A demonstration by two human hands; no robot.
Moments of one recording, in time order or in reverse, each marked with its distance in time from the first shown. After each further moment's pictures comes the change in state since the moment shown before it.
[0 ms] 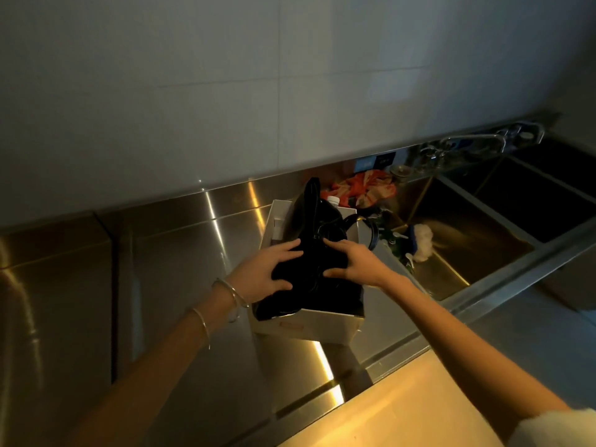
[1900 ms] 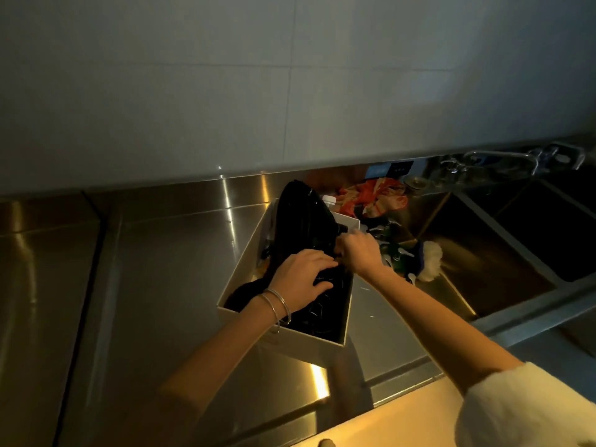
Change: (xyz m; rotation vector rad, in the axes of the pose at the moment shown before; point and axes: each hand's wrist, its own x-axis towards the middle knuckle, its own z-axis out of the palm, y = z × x) left_hand 0.092 0.021 0.071 0.203 0.268 0.009; right_hand 0.072 0.051 -0.016 -0.459 0.119 0.014
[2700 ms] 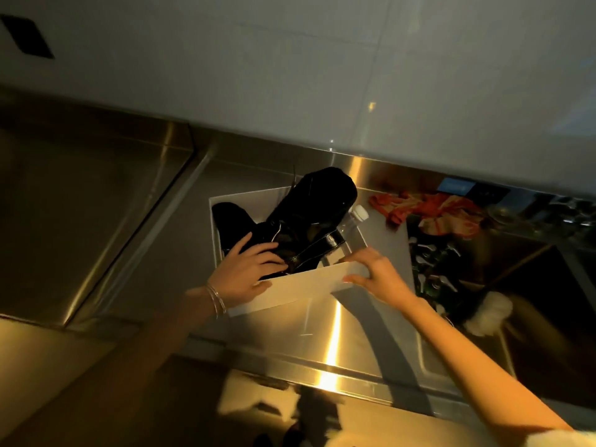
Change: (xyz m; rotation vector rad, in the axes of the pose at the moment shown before) left_hand -0.101 0.028 0.029 0.458 0.093 -0.293; right_hand -0.032 0.079 0.042 0.520 -0.080 -0.726
